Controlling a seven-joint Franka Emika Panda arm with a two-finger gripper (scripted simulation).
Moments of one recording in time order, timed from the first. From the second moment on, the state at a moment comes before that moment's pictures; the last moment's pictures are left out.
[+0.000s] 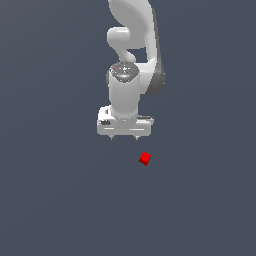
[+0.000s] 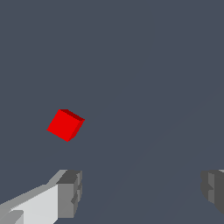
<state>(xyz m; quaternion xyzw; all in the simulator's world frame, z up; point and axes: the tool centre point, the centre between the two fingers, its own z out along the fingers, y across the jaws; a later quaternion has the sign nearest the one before) 0.000 -0.015 0.162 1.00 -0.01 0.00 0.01</state>
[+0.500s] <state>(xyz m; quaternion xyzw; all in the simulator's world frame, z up) 0.000 -0.010 0.154 1.00 -0.02 0.00 0.01</state>
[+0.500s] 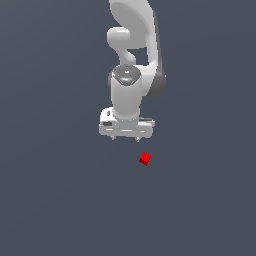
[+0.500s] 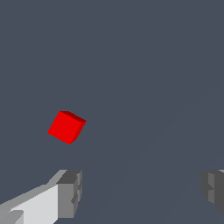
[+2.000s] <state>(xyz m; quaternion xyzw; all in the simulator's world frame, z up) 0.030 0.091 0.038 0.97 -0.25 0.01 -0.01</state>
